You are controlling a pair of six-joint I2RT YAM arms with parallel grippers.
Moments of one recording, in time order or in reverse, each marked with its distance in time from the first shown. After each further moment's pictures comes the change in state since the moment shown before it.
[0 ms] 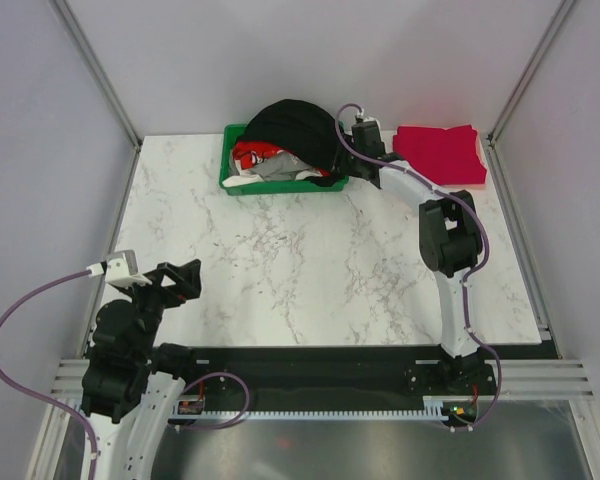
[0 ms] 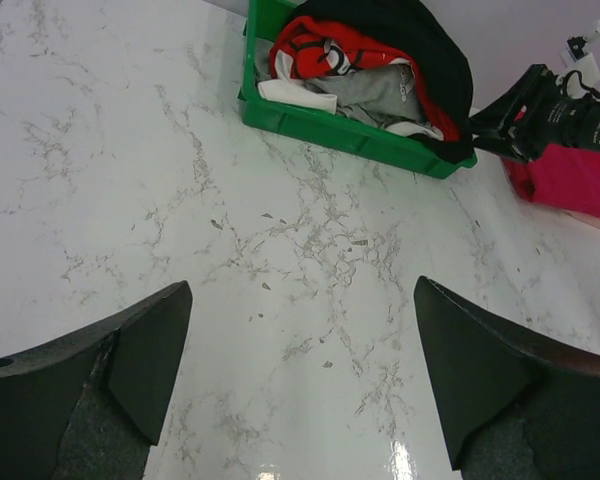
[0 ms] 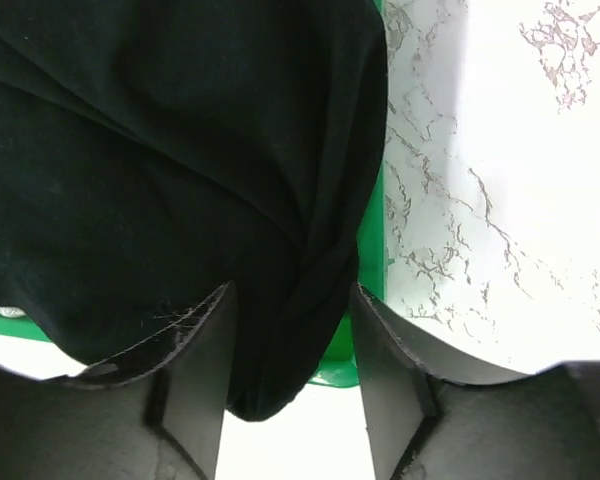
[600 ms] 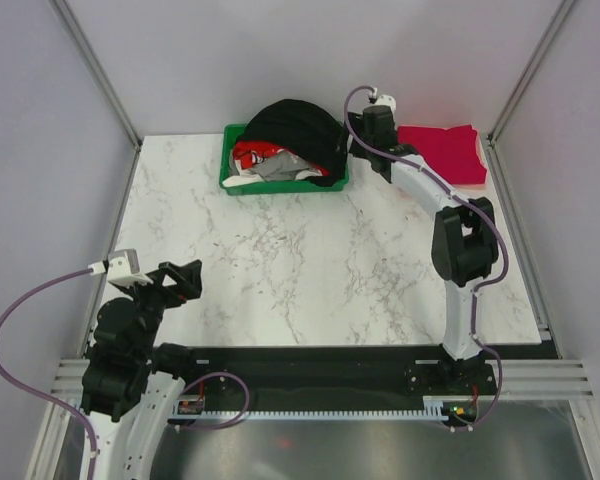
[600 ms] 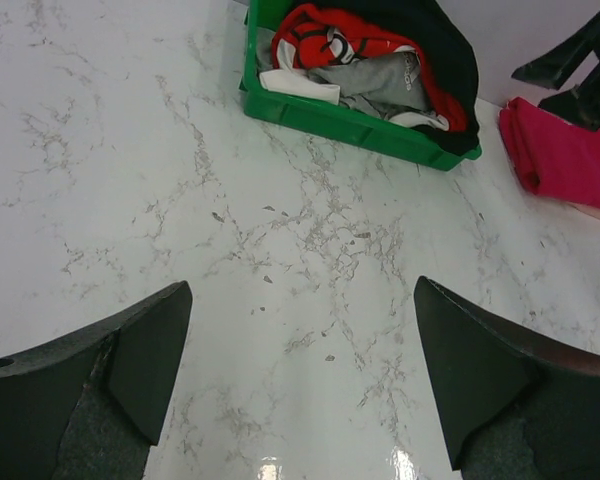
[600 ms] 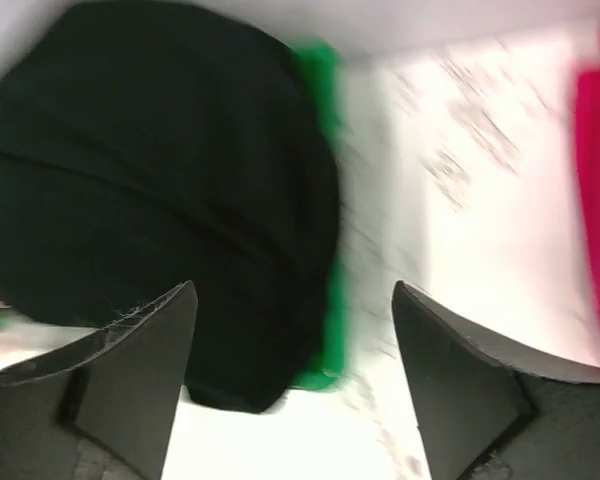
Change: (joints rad) left arm -0.005 0.010 0.002 -0.012 0.000 0.000; right arm 0.023 -0.150 0.027 0.049 0.142 -0.095
